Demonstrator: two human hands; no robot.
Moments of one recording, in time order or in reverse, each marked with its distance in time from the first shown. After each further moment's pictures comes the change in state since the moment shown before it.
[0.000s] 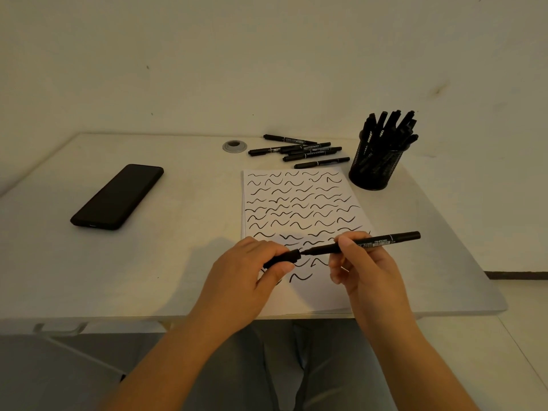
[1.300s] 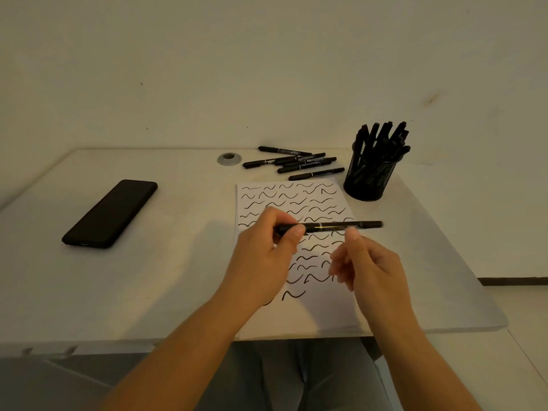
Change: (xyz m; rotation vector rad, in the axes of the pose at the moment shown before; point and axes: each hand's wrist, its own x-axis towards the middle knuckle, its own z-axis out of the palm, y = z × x) left_hand 0.050 0.031 0.008 -0.347 0.132 -0.144; right_hand 0.022 -0.007 -0.008 -0.446 0.063 -0.236
